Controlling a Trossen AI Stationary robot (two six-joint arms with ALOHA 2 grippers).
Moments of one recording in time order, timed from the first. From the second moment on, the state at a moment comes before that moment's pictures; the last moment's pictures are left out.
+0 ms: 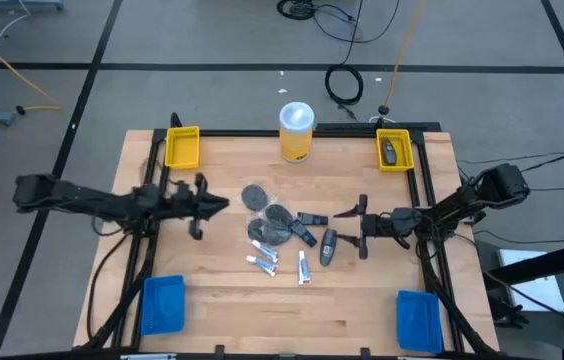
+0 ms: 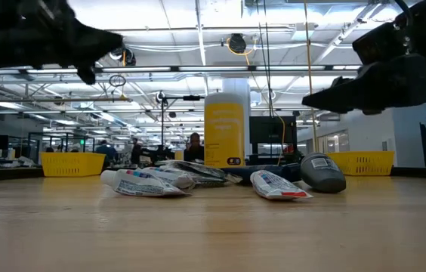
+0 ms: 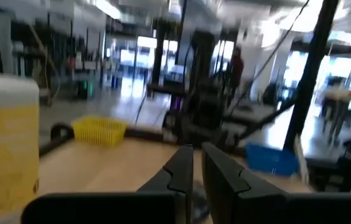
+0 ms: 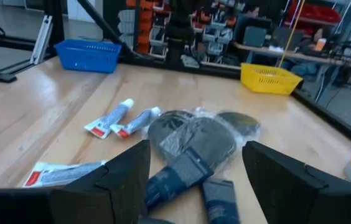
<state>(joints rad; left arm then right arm) -0.01 0.82 0.12 0.85 -0.05 -0.13 0.18 1.39 0.05 1.26 0.24 -0.12</state>
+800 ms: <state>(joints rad) -0.08 1.63 0.96 -0.15 -0.17 0.27 0.17 1.39 0.05 1.29 0.31 -0.12</state>
